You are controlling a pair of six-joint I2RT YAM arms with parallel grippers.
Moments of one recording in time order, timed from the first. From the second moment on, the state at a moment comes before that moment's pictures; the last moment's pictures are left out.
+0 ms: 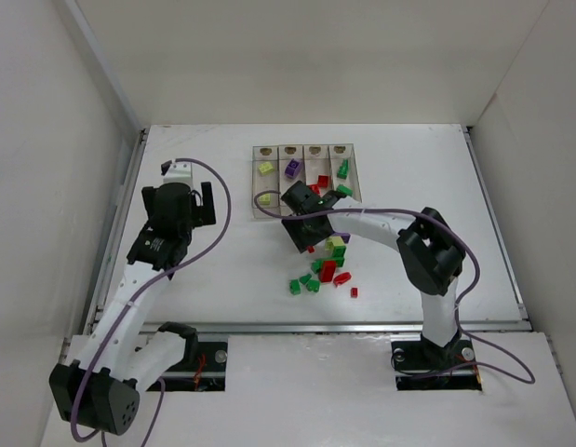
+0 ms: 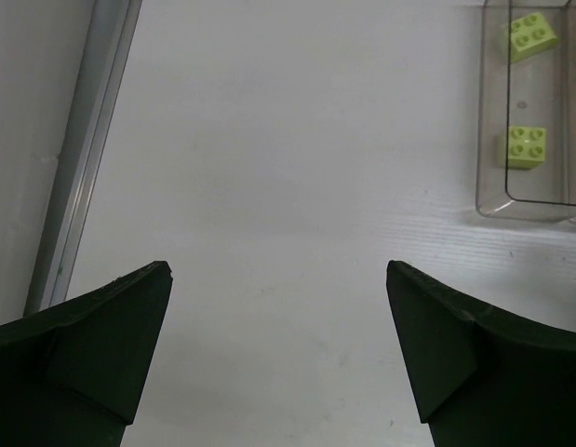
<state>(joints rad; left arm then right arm) -0.27 0.93 0.86 -0.43 -0.41 -0.11 0.81 1.97 1.47 -0.68 0.18 0.21</state>
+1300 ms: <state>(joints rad) -0.06 0.91 0.53 -0.13 0.43 -0.22 0.50 2.00 1.75 -0.46 0.01 0.36</state>
